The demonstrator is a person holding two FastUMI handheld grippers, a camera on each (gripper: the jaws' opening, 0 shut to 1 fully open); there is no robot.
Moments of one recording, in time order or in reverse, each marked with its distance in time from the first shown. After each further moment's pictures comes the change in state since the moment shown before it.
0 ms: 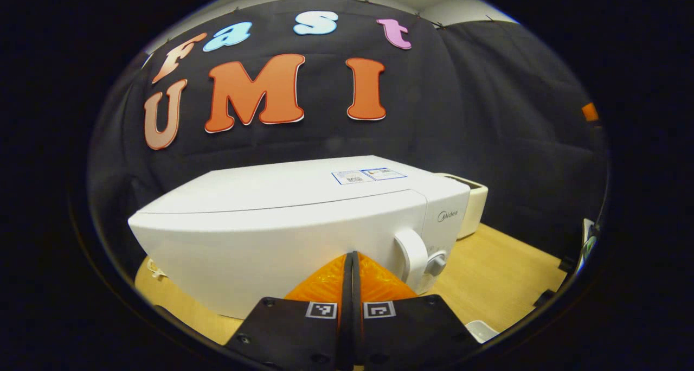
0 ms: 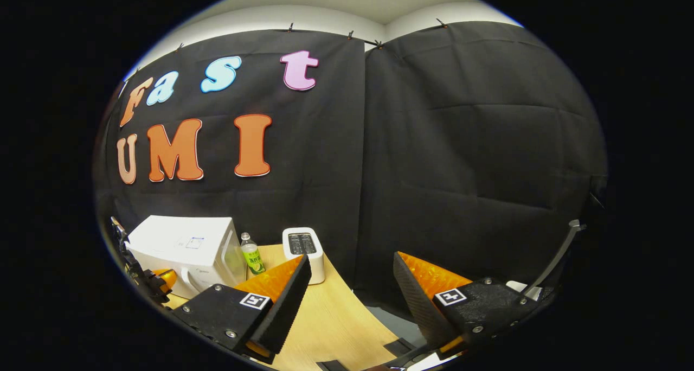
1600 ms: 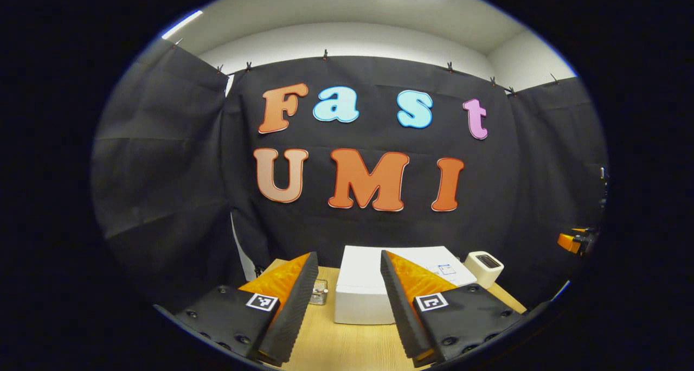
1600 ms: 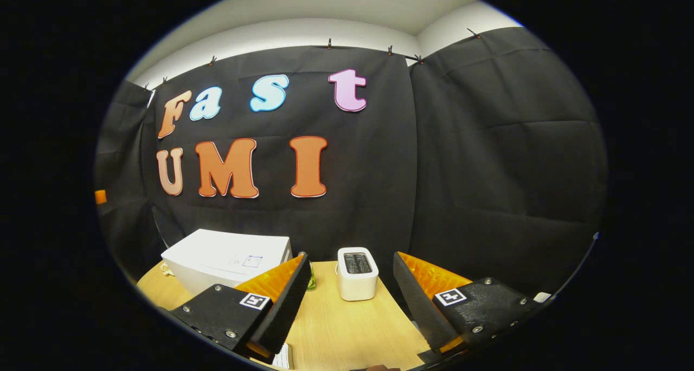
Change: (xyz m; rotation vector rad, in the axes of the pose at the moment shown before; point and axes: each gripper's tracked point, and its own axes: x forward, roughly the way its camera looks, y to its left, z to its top) left arm -0.339 0.199 0.243 -0.138 -0.247 0.378; right arm -0.027 0.087 0.043 -0.009 -0.095 0.277
